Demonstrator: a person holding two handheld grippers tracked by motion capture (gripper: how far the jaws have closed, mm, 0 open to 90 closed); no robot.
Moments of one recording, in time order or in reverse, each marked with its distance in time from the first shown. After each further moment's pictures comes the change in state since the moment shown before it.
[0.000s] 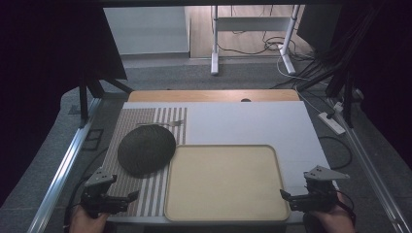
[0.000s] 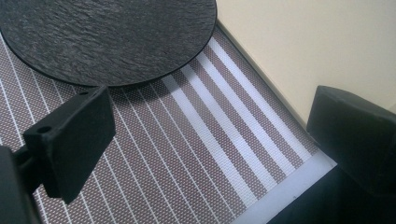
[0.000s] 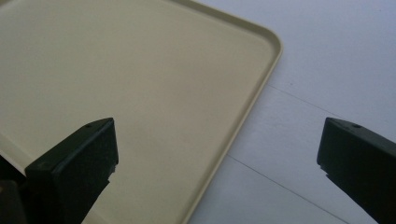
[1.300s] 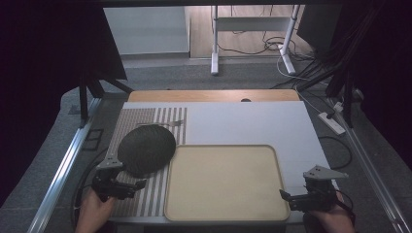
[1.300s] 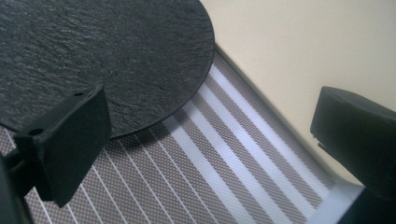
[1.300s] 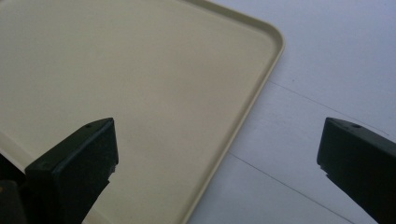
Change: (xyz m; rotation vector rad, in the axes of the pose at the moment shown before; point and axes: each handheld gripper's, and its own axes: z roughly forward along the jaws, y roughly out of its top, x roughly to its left) left arm 0.018 0.031 0.035 0.023 -0.072 0.066; right arm -0.001 0.001 0.002 0.019 0.003 0.005
